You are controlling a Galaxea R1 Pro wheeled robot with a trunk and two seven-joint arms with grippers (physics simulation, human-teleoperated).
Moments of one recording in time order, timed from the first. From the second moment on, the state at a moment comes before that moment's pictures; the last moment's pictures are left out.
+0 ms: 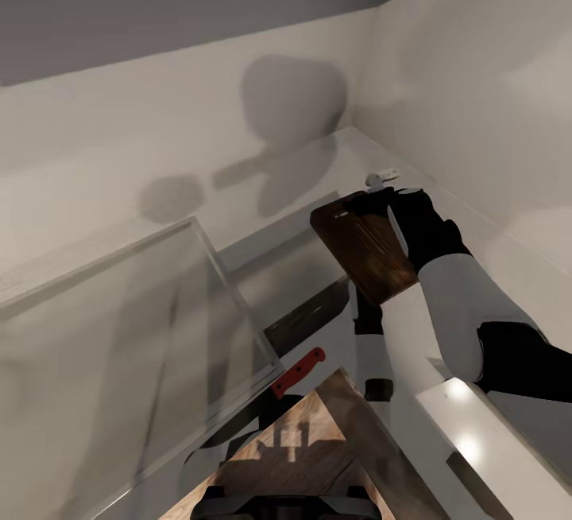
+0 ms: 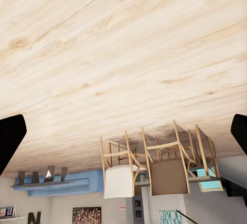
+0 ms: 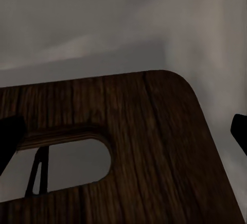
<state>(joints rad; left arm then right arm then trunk) 0.43 -0.06 -0.10 -0.57 0.07 0.23 0.04 -1.38 0.02 -0.03 -0.63 0.35 0.48 0.30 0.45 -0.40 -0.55</state>
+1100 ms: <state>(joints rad) 0.43 -0.06 -0.10 -0.57 0.07 0.22 0.02 -1.38 -0.05 -0.03 -0.64 0.39 0.58 0.29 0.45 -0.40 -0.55</state>
